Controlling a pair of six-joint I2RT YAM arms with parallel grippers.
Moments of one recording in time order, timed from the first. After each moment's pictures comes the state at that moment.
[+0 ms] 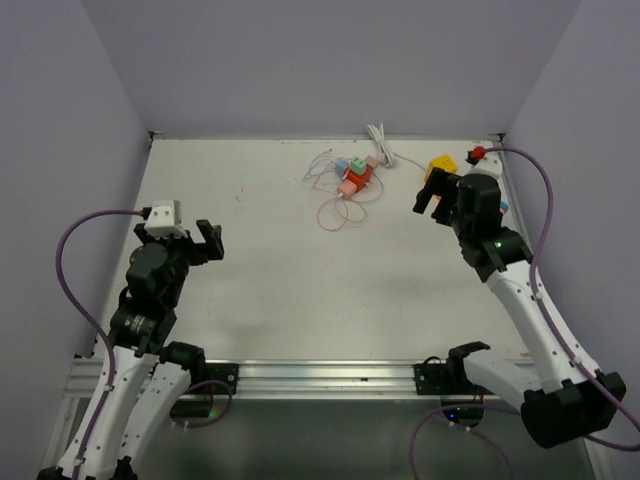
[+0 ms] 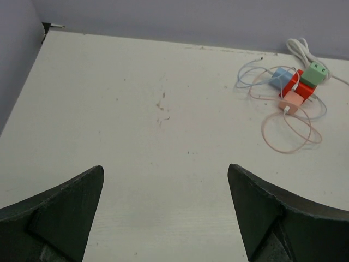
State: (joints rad) left arm -0.23 0.48 0.67 -0.34 -0.21 -0.19; right arm 0.26 0.99 1.03 -0.47 0.29 0.43
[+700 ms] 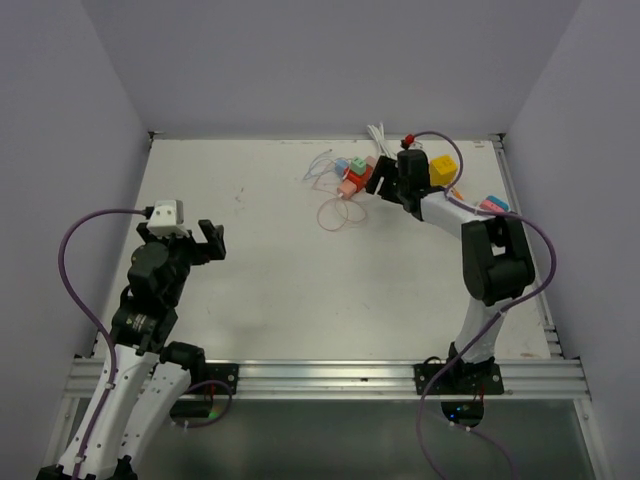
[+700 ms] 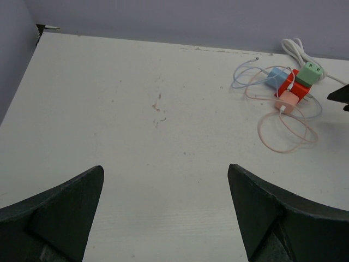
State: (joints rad) left arm -0.23 0.51 0.65 -0.33 -0.18 -0.19; right arm 0.27 1.85 1.23 0.01 0.02 0.54
